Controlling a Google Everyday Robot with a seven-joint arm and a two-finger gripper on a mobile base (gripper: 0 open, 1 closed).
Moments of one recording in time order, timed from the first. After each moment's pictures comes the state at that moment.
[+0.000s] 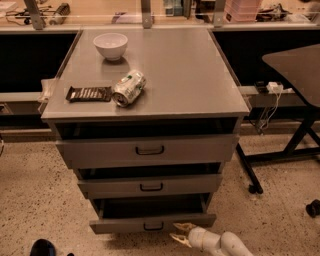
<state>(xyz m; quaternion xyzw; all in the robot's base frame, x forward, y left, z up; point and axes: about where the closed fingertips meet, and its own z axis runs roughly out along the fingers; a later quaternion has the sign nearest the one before) 0.504 -0.105 0.149 -0.48 0.66 0.24 0.53</state>
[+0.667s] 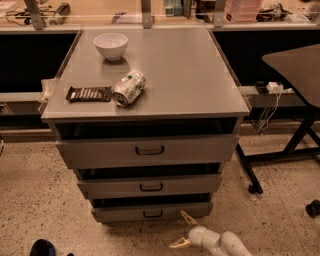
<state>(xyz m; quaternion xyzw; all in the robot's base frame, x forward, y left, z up) 0.521 -0.107 0.148 -0.46 0.66 0.23 0.55</state>
